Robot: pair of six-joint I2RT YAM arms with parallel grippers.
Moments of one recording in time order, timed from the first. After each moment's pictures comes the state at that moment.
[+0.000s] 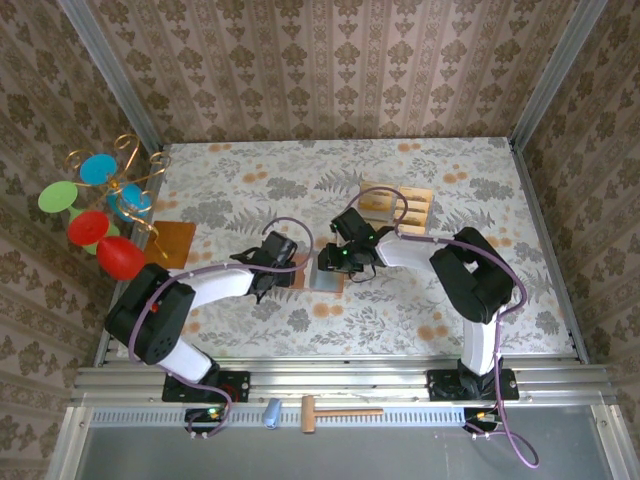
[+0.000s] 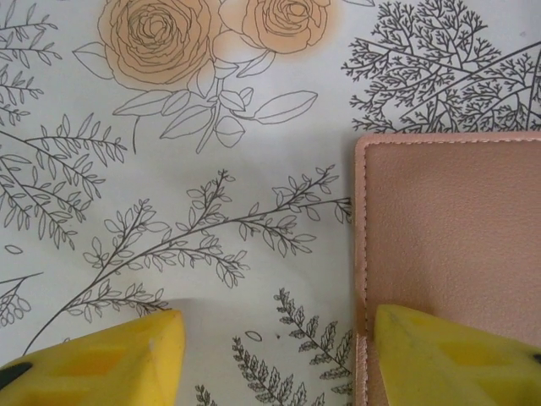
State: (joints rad) left arm -0.67 1.53 0.69 -0.24 -0.25 -0.44; right arm 0.65 1.90 1.14 -0.25 -0.27 0.69
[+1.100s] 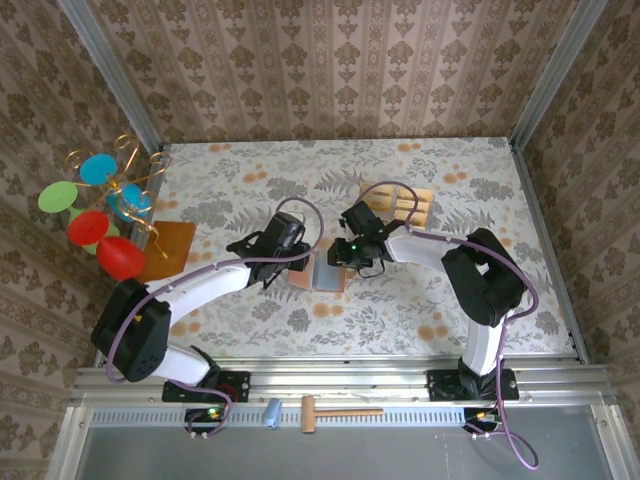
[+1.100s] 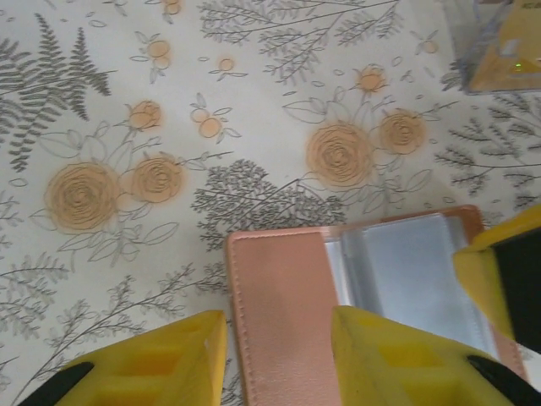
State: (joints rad) left arm -0.74 1.43 0.87 -0.31 -0.15 -0.38; right arm 0.61 1.84 1.12 -0.30 -0.27 0.65
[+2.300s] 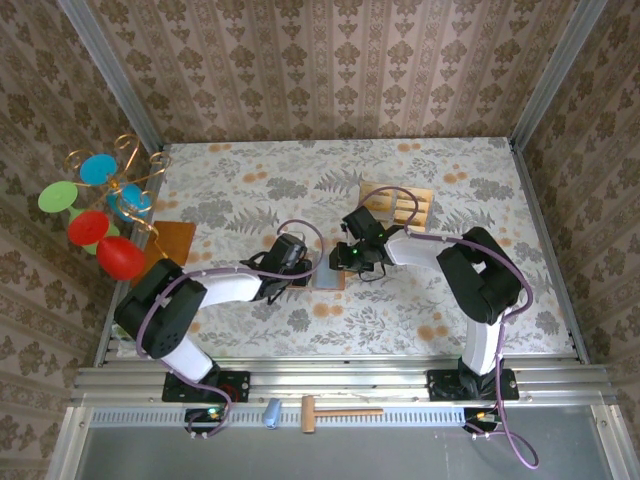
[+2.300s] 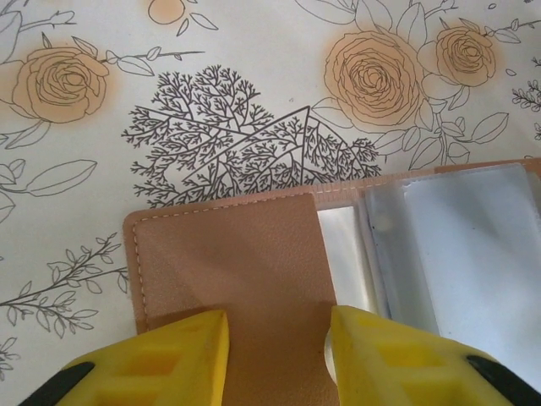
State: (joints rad) left arm -0.74 1.59 0.66 0.03 -0.12 -0.48; right arm 0.61 1.87 1.07 -0.25 -0.27 0.67
